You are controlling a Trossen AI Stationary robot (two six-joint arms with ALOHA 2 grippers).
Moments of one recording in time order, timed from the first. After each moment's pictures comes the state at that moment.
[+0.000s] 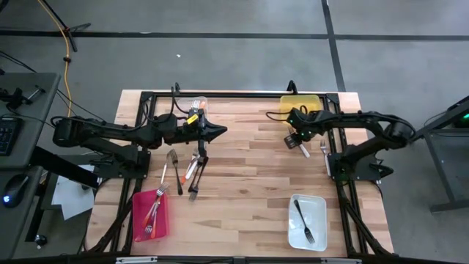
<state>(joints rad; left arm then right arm) 0.11 1.19 0.62 0.64 -0.04 -0.29 -0.57 1.43 0.61 -0.59 0.07 0.47</state>
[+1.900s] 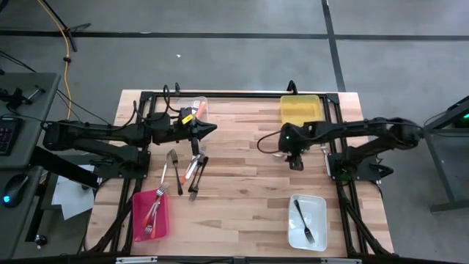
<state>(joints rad) 0.11 1.01 0.62 0.31 -0.14 -0.29 -0.24 1.33 0.67 -0.58 -0.14 -0.21</state>
